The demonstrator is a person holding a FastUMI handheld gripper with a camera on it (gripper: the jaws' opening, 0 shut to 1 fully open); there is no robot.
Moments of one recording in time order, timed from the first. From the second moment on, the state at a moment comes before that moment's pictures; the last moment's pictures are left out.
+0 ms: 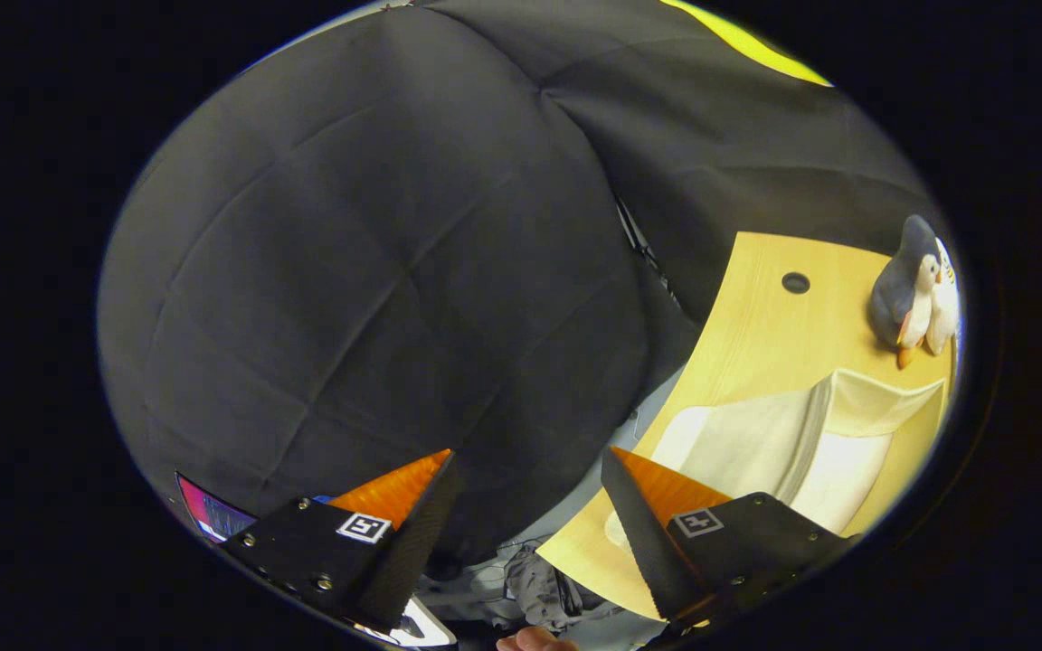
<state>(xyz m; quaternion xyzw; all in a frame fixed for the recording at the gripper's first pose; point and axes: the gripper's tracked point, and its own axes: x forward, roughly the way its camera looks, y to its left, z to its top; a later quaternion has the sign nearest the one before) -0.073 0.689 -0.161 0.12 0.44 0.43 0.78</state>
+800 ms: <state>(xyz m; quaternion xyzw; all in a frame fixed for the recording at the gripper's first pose) -0.004 0.437 -0.083 0.18 0.37 0.33 0.85</state>
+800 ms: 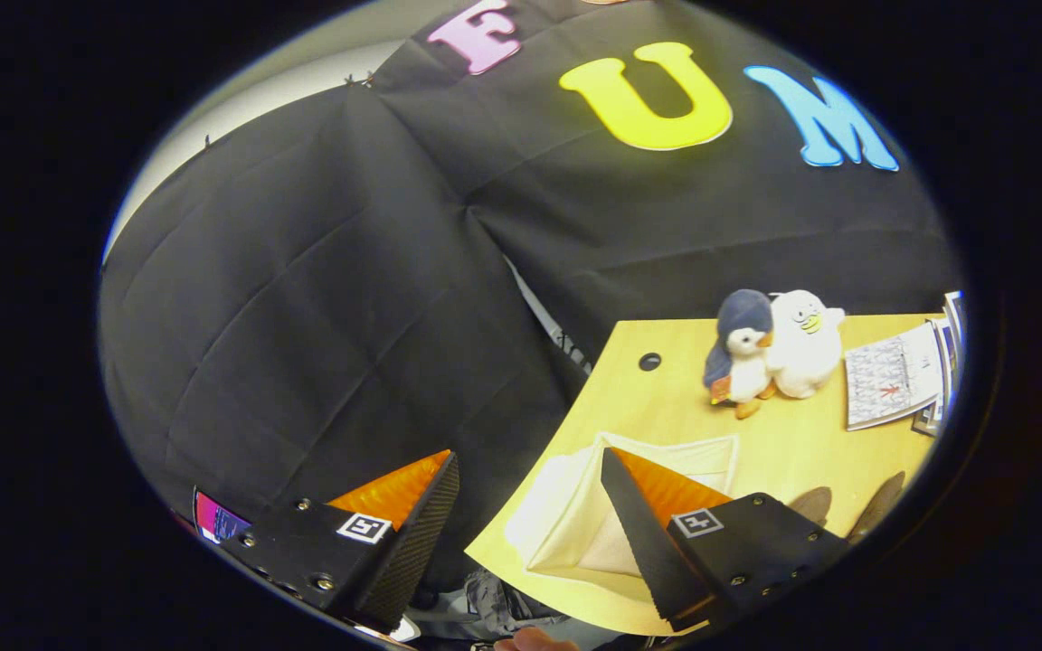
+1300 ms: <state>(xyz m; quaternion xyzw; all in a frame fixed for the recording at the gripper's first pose) 0.001 0.305 -0.120 0.17 0.37 0.25 0.88</state>
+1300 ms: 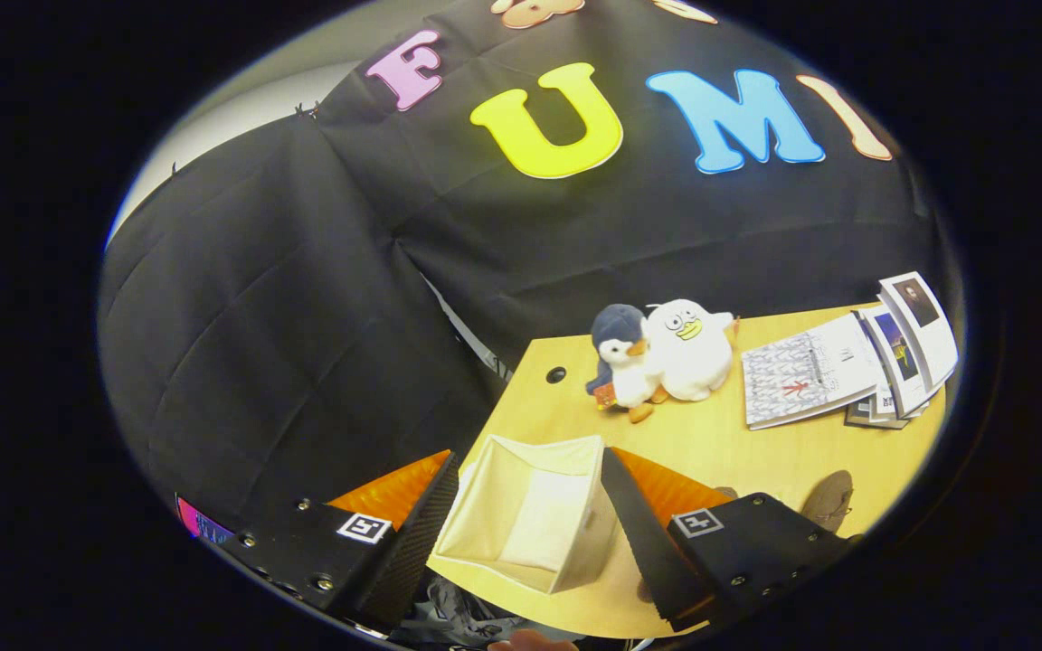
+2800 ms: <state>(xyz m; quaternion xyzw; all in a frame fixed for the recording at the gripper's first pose) -0.058 0.180 -0.427 0.10 0.59 0.10 0.79</state>
